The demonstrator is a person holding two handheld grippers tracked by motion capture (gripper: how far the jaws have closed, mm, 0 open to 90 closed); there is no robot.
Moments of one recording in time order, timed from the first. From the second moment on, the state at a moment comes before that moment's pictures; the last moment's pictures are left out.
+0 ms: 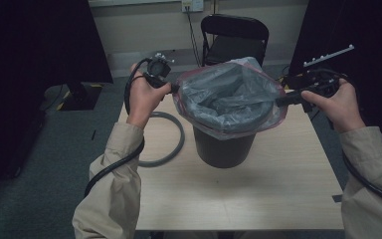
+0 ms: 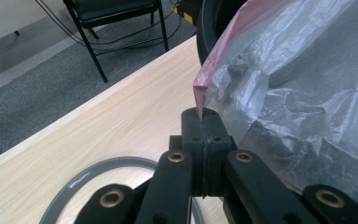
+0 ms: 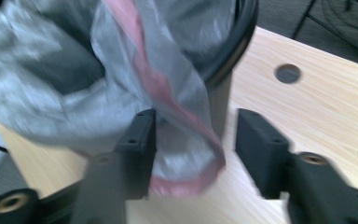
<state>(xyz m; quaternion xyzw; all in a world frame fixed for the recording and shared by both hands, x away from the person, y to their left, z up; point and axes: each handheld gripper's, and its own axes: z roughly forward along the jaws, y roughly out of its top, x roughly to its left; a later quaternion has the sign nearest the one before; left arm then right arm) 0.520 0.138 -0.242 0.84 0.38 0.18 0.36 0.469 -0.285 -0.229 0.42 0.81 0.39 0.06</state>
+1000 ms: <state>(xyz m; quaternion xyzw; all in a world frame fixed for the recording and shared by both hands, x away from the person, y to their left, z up) 0.517 0.125 -0.278 0.85 0.34 0.12 0.37 0.491 -0.280 -0.302 0.46 0.81 0.38 0.01</state>
